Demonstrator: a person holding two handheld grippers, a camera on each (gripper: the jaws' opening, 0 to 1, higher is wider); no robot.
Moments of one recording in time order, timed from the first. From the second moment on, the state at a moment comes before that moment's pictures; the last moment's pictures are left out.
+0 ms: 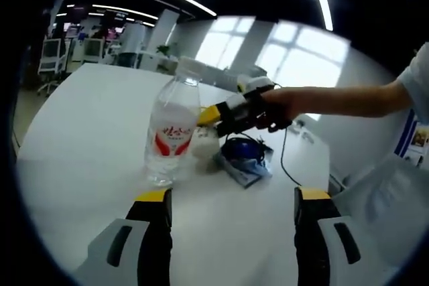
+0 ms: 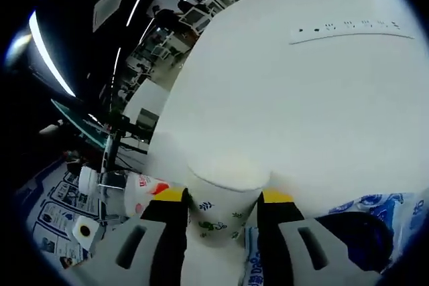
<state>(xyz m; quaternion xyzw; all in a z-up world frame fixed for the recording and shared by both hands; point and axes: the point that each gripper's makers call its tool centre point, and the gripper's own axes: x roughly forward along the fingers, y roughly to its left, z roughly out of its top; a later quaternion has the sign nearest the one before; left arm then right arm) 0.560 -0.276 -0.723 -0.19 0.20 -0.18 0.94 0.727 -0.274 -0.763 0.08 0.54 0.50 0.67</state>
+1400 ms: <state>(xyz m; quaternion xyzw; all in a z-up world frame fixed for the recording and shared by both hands) 0.568 -0.291 -0.722 -0.20 0.21 -0.20 0.94 0.689 -0.284 -0.719 0.03 0.26 0.68 0.69</state>
